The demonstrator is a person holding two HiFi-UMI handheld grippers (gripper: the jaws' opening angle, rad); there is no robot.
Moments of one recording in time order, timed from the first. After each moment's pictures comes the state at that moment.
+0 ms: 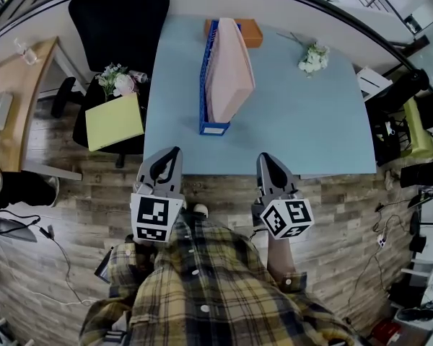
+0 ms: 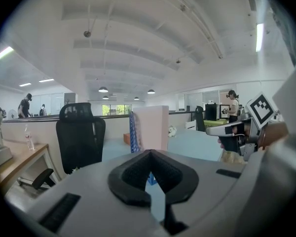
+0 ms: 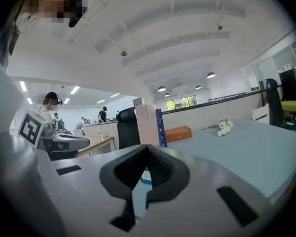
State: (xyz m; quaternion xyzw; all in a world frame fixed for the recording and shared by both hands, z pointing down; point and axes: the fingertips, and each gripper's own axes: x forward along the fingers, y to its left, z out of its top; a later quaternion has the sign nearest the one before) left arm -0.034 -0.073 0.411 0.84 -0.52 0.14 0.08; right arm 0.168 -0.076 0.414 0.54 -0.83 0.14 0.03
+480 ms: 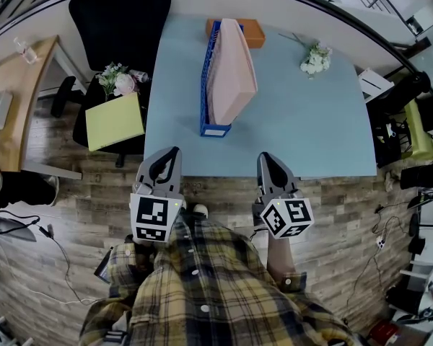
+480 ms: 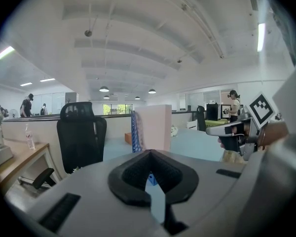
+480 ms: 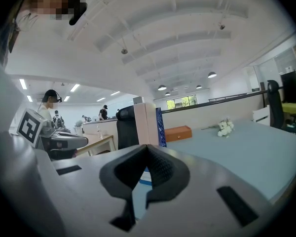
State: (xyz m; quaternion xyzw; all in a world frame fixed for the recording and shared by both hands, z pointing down) left arm -0.038 -0.080 0.414 0.84 -0.53 0.14 0.09; right arm 0.166 -0.085 0.418 0.54 -0.83 0.14 0.05
